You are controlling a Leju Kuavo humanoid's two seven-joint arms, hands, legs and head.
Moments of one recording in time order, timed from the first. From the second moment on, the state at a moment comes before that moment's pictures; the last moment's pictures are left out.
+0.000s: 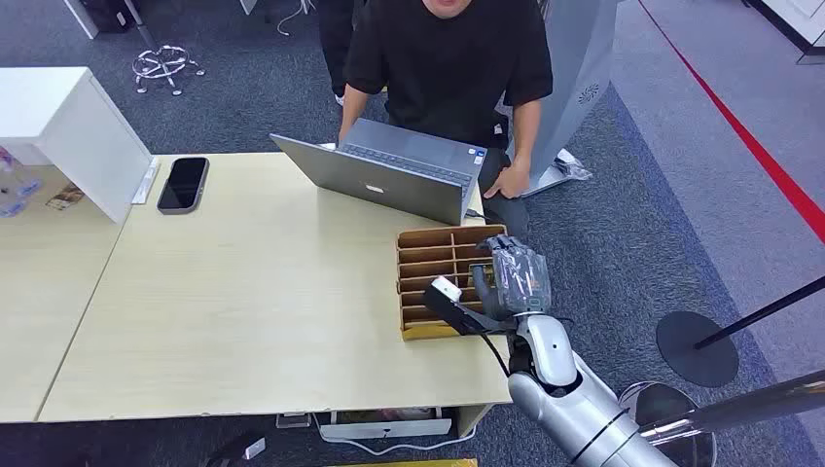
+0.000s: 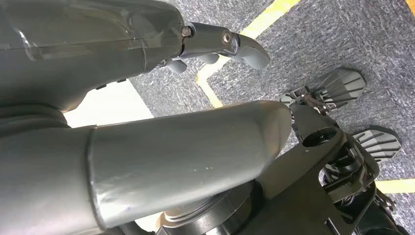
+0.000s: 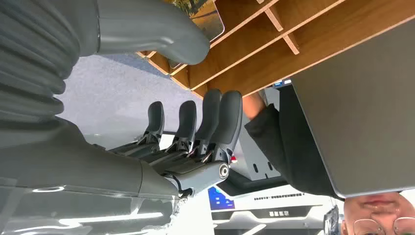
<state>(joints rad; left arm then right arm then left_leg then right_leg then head) -0.32 0.16 -1.23 -0.25 1.02 -0.16 0.30 -0.34 -0.22 0.67 -1.33 1.00 -0.52 0.46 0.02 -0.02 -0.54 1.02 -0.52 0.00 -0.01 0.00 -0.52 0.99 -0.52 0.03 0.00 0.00</state>
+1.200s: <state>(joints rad) -0.32 0.15 -1.23 -0.25 1.01 -0.16 0.31 -0.37 -0.22 0.73 -1.28 1.04 -0.45 0.49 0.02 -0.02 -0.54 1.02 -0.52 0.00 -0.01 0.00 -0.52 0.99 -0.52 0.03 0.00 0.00</state>
